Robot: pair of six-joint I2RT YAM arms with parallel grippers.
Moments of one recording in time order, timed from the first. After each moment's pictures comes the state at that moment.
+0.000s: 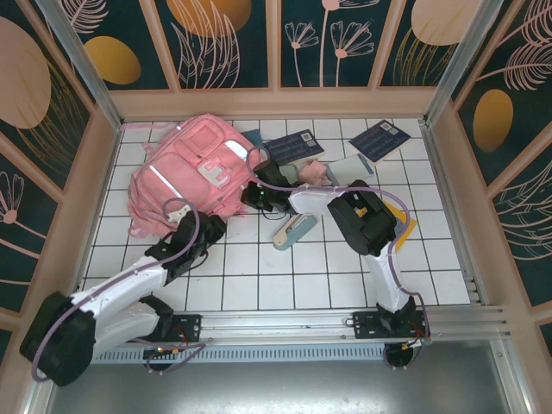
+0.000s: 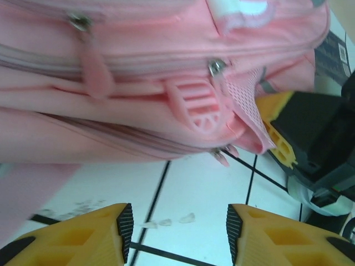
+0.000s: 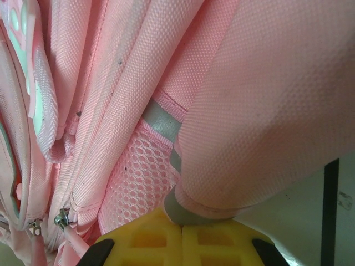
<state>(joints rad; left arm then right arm) -0.59 1.06 0.40 -0.07 -0.22 -1.10 0.78 2.16 1.39 0.03 -0.23 0.97</state>
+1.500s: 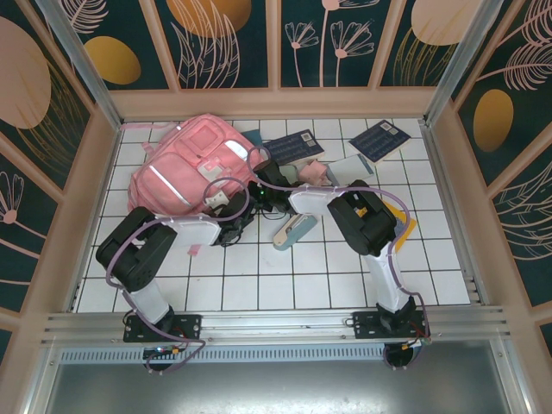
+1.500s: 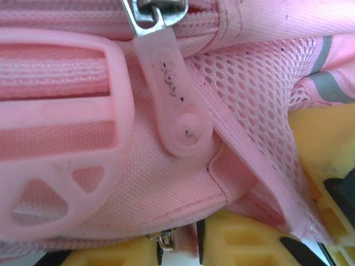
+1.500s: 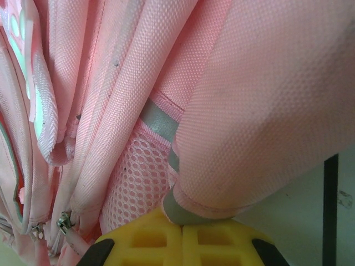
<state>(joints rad) -0.67 1.74 0.79 -0.05 -0.38 -1.26 0.78 2.16 1.39 0.03 -0.23 0.99</state>
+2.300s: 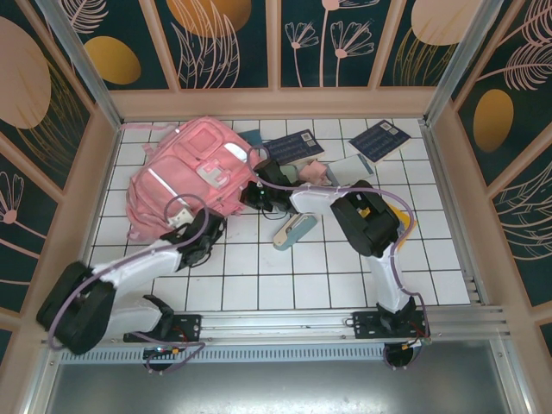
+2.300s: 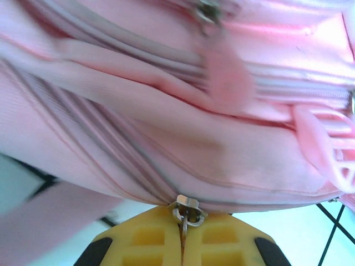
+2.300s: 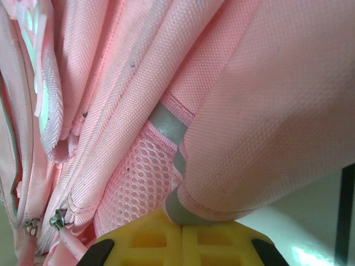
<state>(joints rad) -0.59 1.17 0.48 -0.30 -0.40 -1.32 0.77 2.13 1.38 0.00 -0.28 0.96</state>
